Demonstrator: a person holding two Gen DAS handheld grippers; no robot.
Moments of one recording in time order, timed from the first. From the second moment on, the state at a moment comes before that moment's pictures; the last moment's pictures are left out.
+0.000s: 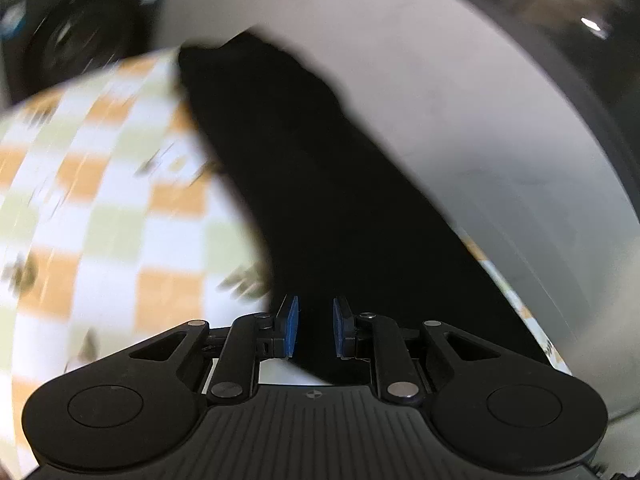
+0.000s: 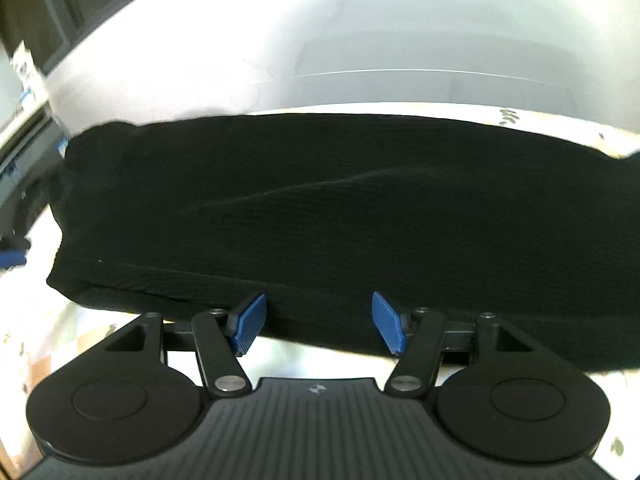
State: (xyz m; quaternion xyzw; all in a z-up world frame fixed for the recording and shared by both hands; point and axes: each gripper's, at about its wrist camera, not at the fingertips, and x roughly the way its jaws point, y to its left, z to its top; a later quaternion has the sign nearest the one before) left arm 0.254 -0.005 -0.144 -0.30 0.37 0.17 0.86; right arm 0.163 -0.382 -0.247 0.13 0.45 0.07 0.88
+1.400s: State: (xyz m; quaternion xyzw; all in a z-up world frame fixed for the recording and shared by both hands) left arm 0.397 -0.190 -0.213 0.02 0.46 -0.02 0.89; right arm 0.058 -0.529 -0.280 0.50 0.26 -0.10 0.82
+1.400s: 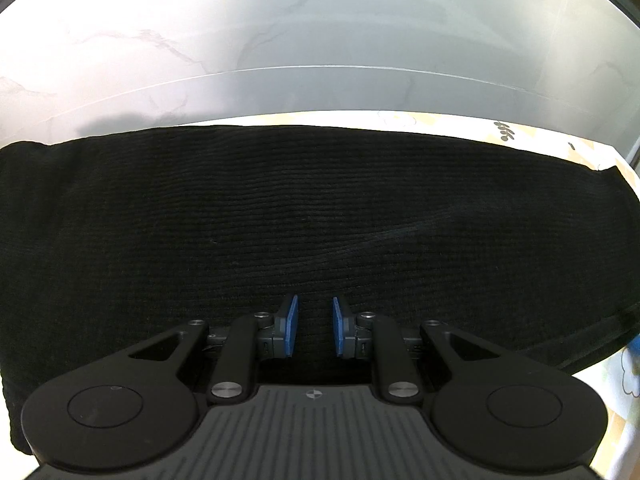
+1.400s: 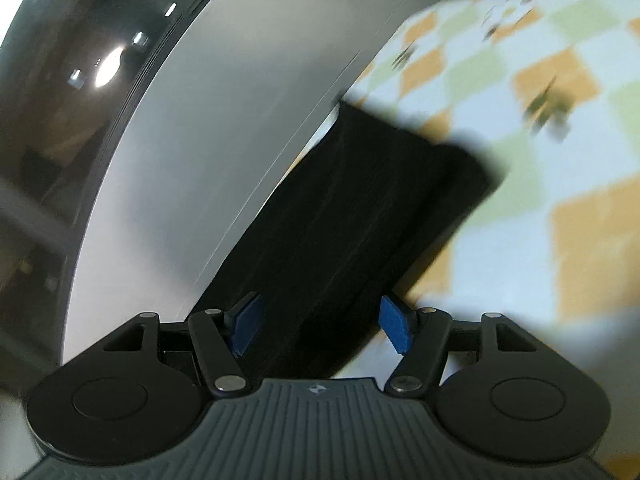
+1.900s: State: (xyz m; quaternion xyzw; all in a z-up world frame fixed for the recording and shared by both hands) left arm 0.389 -0.196 -0.211 0.01 0.47 0.00 0.89; right arm 0.053 -0.595 -0.279 0.53 0.22 -0.19 0.80
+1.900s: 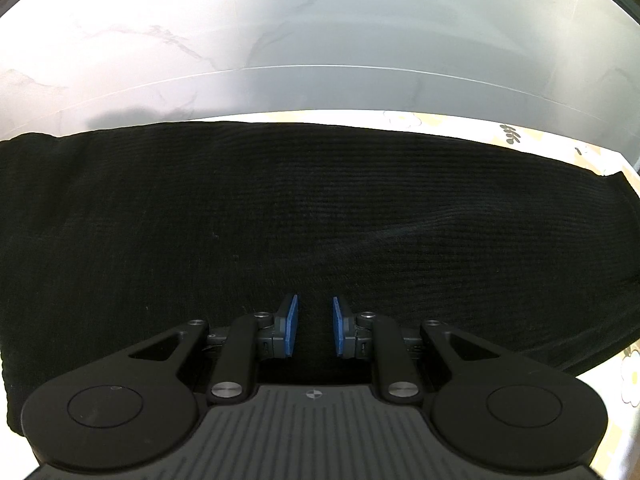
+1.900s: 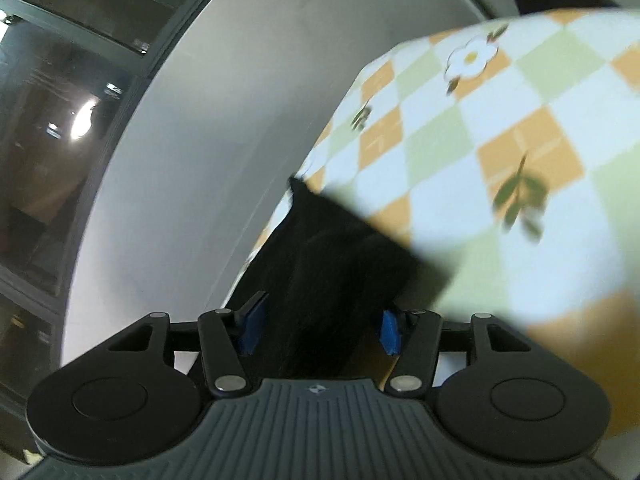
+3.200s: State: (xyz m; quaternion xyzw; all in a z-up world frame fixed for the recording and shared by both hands) left arm 0.361 -0.070 -0.191 -0.22 0.49 -0.08 0.84; right arm 0.110 -0.493 -0.120 0.22 0.30 -0.18 0.91
